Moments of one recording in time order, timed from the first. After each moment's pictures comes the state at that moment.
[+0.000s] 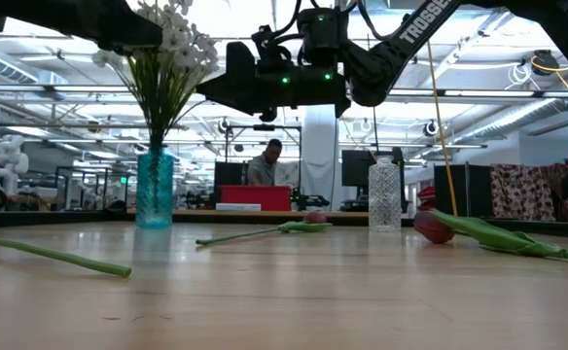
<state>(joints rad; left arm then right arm) 0.06 0.54 0.47 -0.01 -0.27 0.27 -0.18 2.06 1.26 0.85 -0.02 -0.04</state>
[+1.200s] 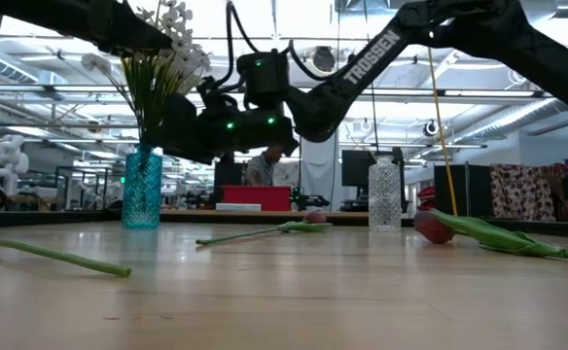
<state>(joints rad) 0.06 0.54 0.47 -0.01 -0.37 0.27 -0.17 2.42 1.65 0.70 -0.02 0.10</state>
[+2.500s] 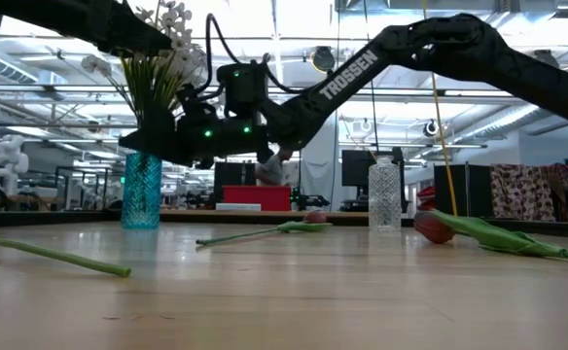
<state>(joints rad) 0.06 0.54 0.47 -0.02 -0.37 0.26 -0.20 2.58 1.92 0.63 -0.08 0.04</state>
